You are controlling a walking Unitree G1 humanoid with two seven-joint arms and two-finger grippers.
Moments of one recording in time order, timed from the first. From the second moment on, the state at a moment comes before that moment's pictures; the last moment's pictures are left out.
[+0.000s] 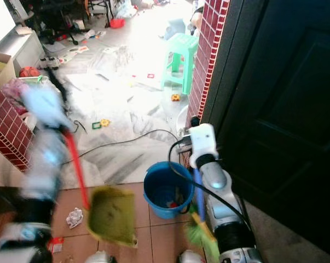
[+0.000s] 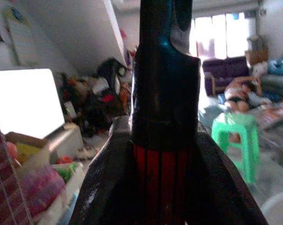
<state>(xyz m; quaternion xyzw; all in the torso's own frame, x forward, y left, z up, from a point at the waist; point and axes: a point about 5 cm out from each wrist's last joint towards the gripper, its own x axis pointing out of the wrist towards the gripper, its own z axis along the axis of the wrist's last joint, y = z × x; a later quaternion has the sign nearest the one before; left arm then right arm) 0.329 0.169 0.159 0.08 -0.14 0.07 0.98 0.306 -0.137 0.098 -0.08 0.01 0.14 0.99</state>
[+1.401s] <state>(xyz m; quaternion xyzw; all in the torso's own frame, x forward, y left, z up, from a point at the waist) 0.307 0.147 0.084 0.05 -0.01 0.05 1.00 0.289 -0.118 0.119 0.00 -0.03 0.27 0.96</state>
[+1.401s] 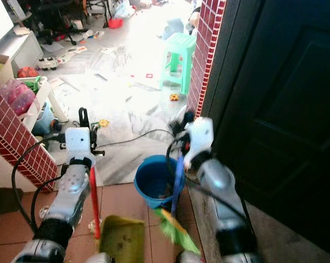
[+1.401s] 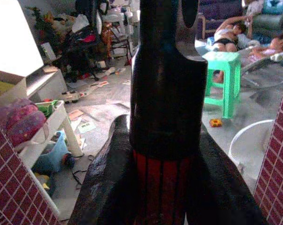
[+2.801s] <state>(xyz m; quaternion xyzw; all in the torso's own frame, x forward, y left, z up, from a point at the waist) 0.303 0.127 0.107 0.04 -0.02 0.00 1.00 0.290 -0.120 0.102 -0.04 0.00 0.23 0.97</state>
